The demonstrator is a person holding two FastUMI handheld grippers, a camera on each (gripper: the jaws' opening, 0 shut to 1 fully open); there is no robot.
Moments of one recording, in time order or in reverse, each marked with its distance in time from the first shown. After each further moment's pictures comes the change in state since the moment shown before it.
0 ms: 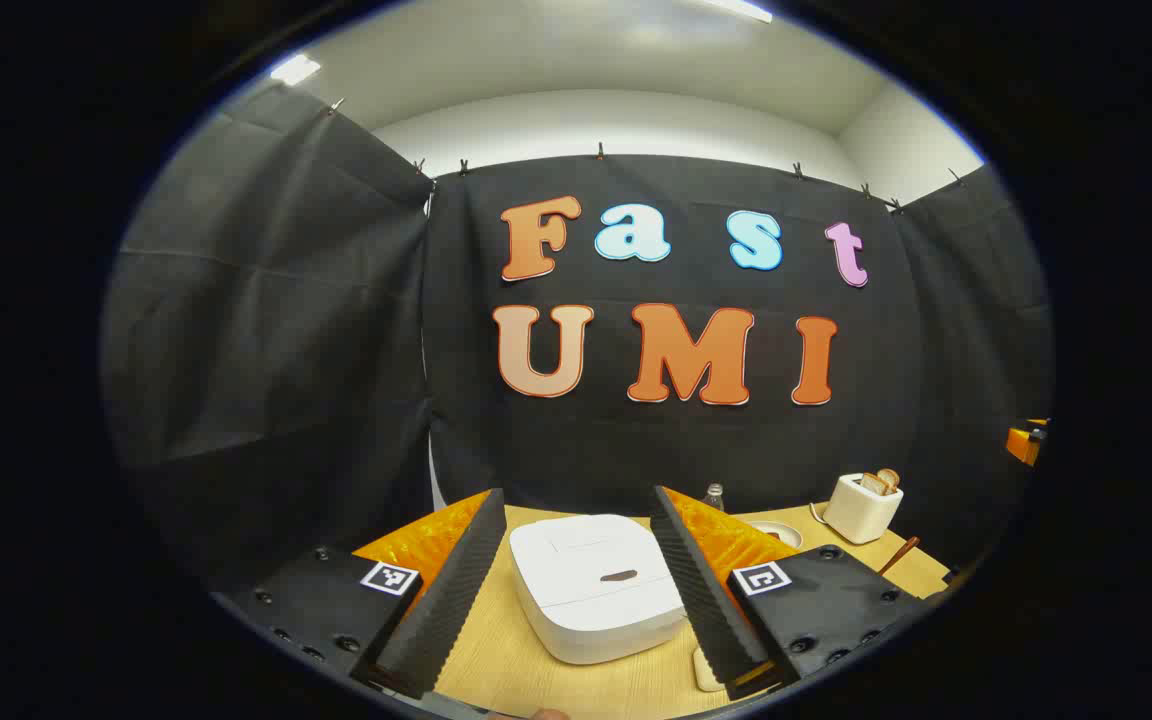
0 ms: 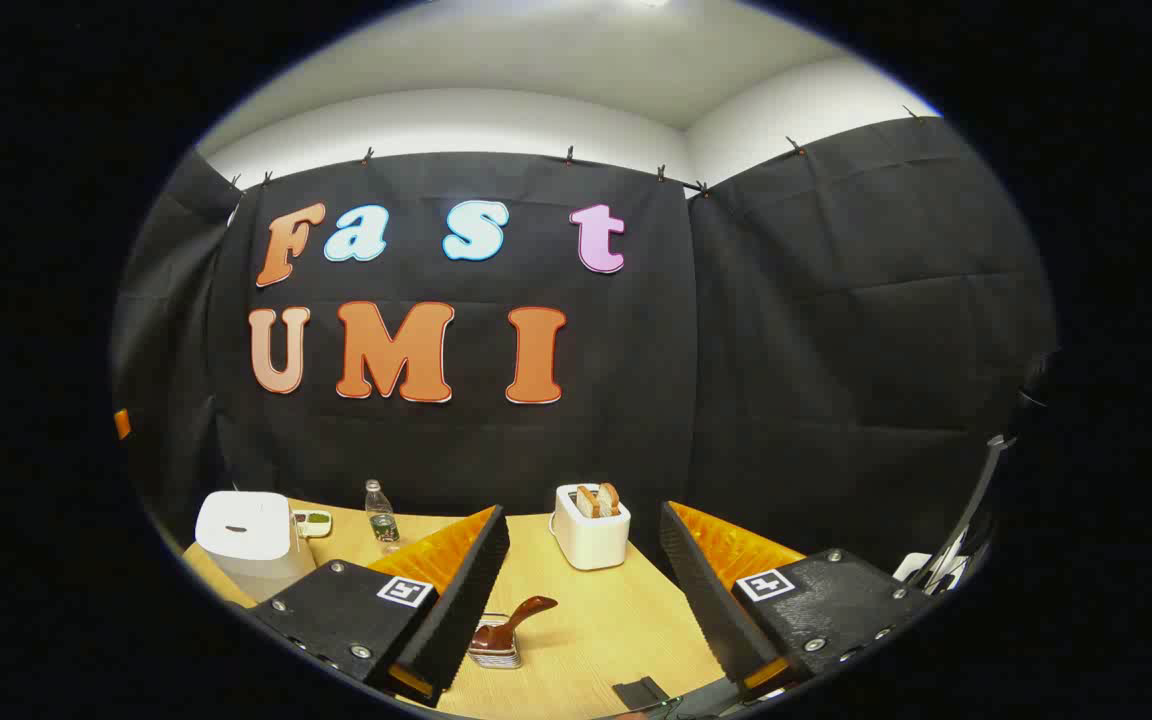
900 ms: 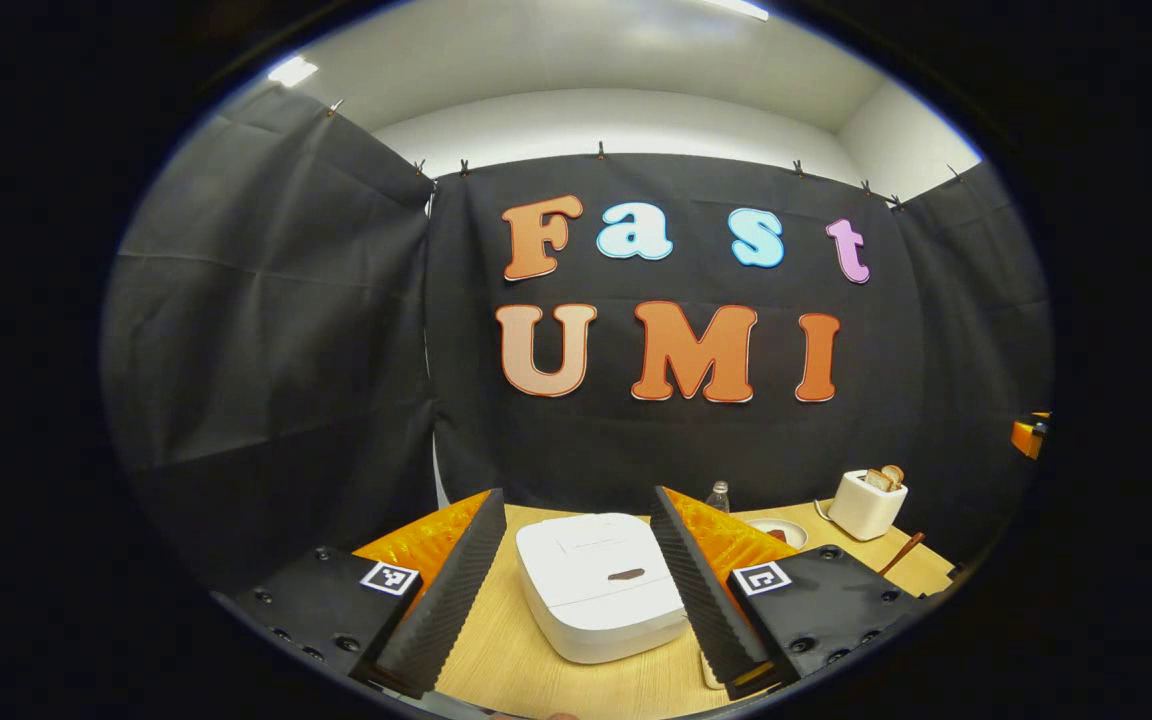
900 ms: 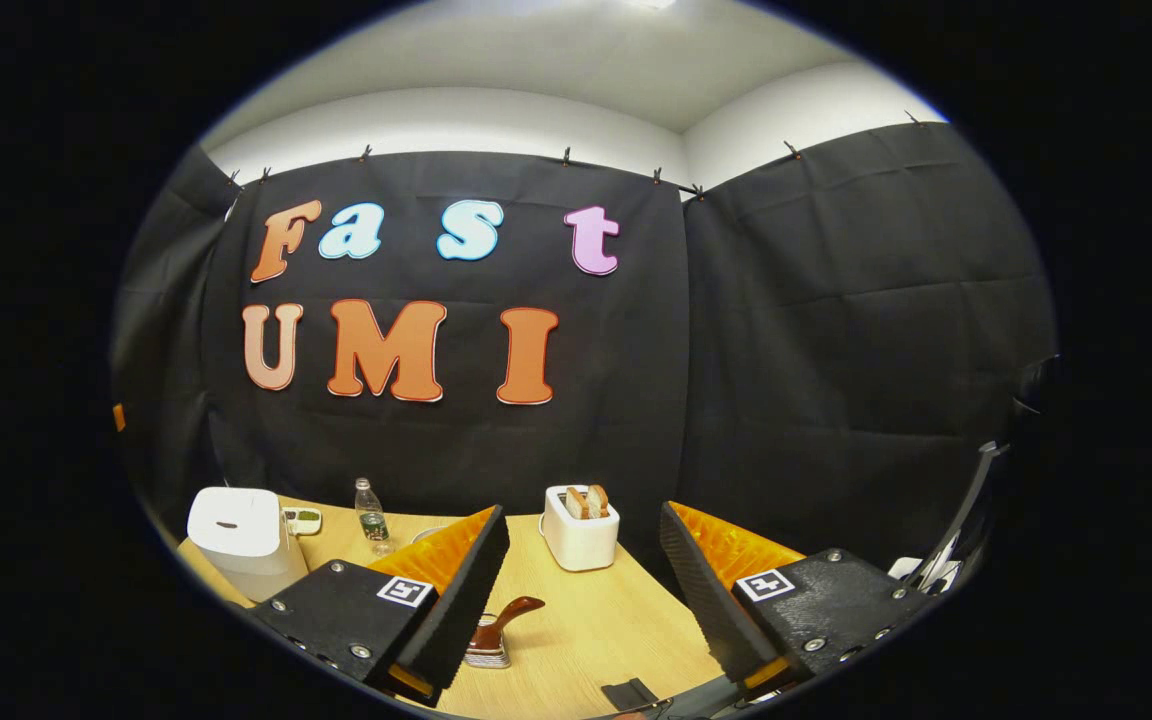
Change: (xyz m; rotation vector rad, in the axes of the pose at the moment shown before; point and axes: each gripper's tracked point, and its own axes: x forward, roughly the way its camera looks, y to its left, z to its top) left arm -0.001 0.003 0.002 0.009 0.004 0.006; right arm -0.002 -0.010 0.004 -0.013 -0.004 -0.020
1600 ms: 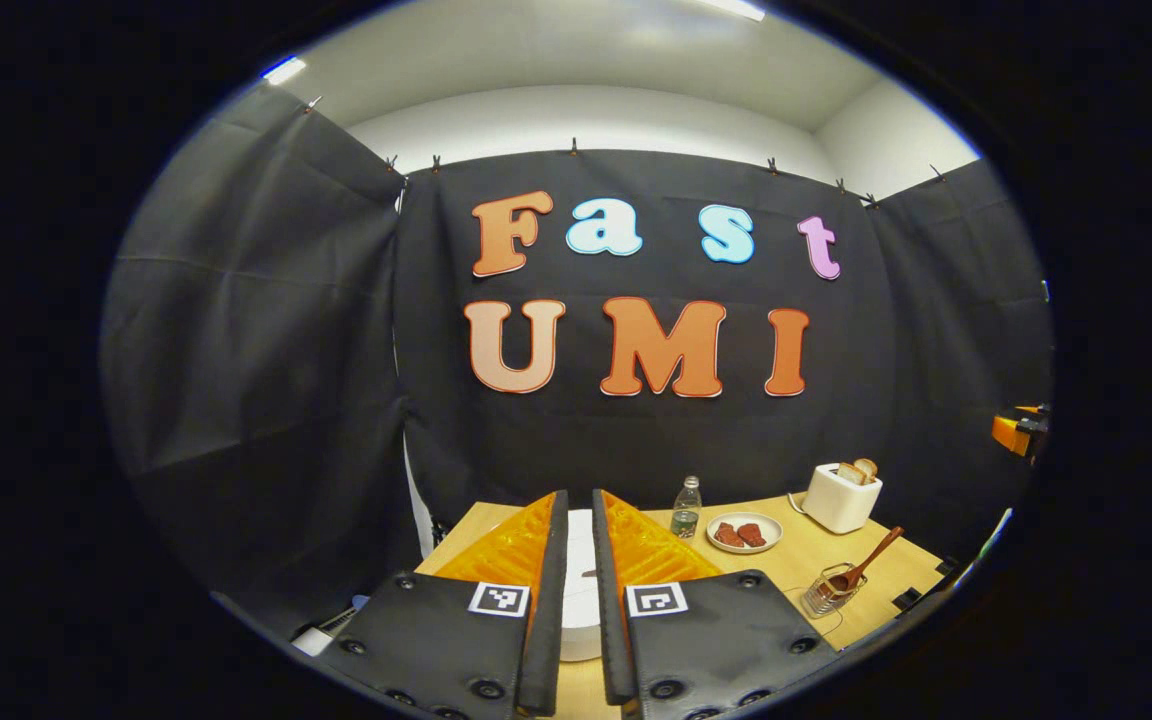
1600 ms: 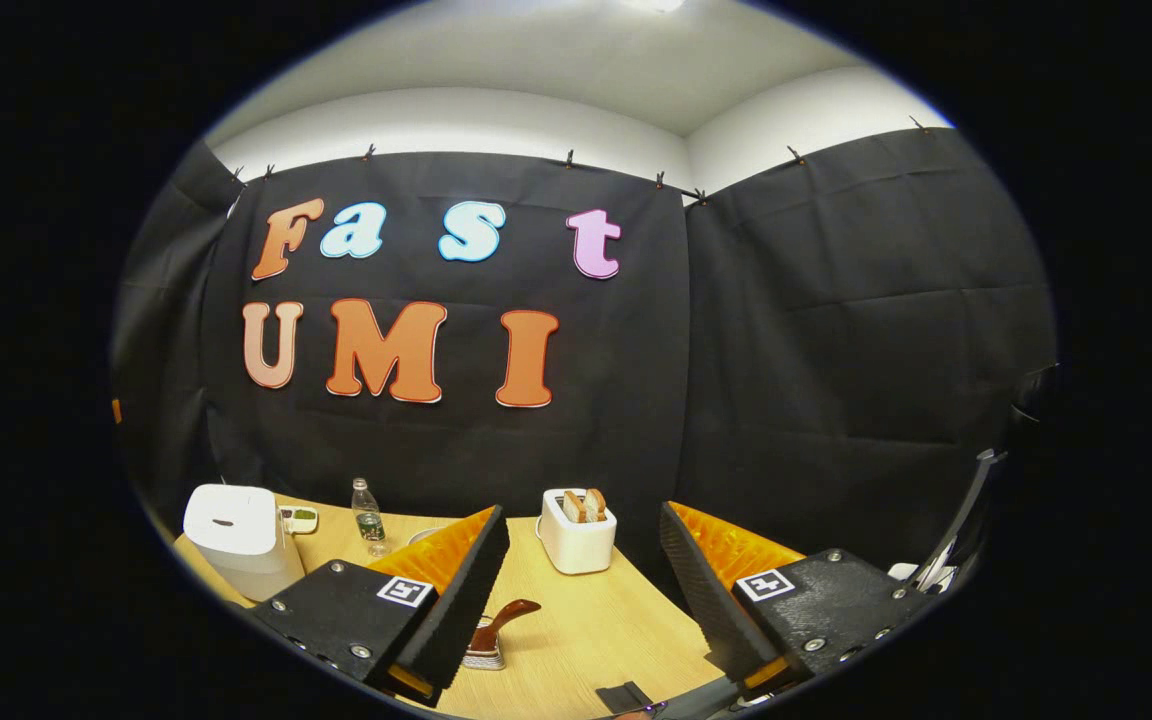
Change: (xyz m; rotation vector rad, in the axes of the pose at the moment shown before) left arm -0.002 -0.021 0.002 0.008 0.020 -0.103; right arm 0.001 0.001 0.007 -0.020 -0.010 0.003
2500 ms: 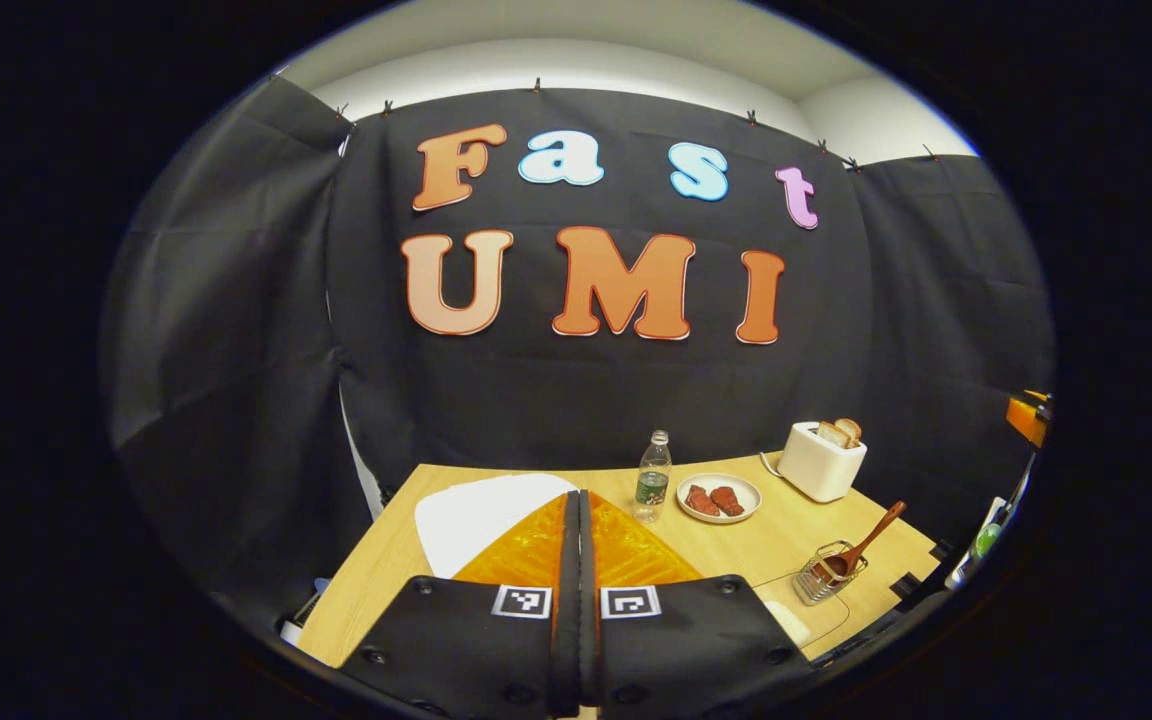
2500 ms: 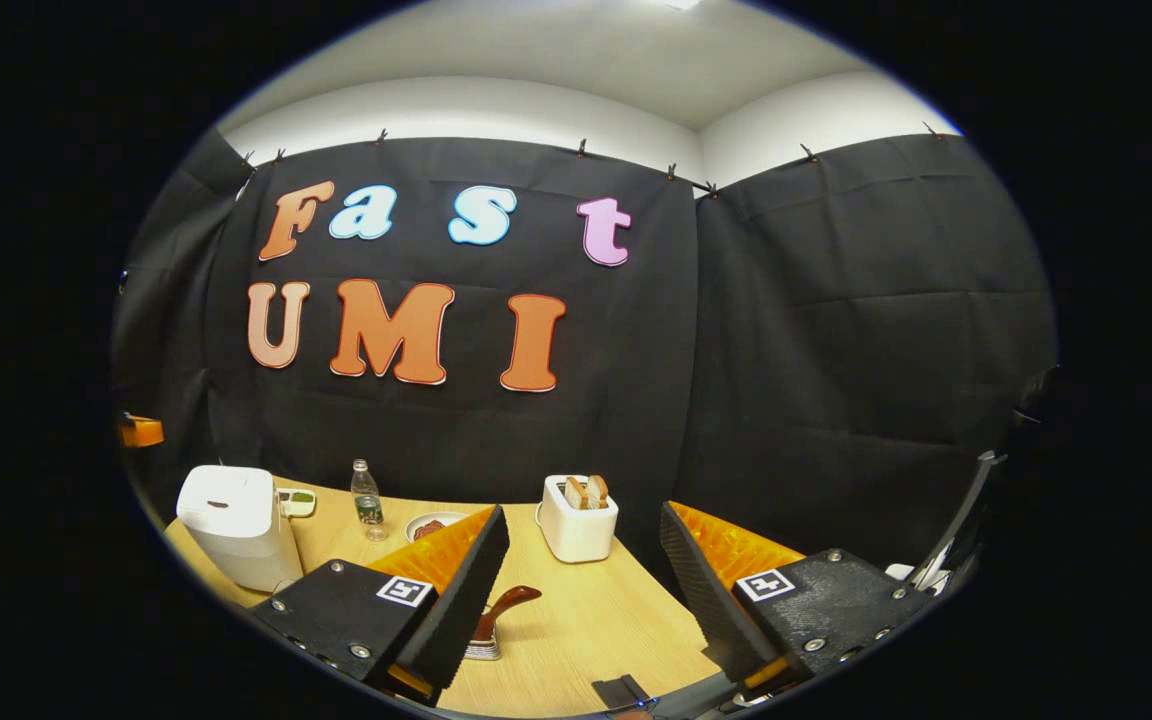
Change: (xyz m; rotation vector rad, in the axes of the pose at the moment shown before) left arm 0.114 -0.039 -0.077 -0.016 0.188 -0.140; right arm -0.002 0.003 -0.017 -0.034 0.040 -0.002
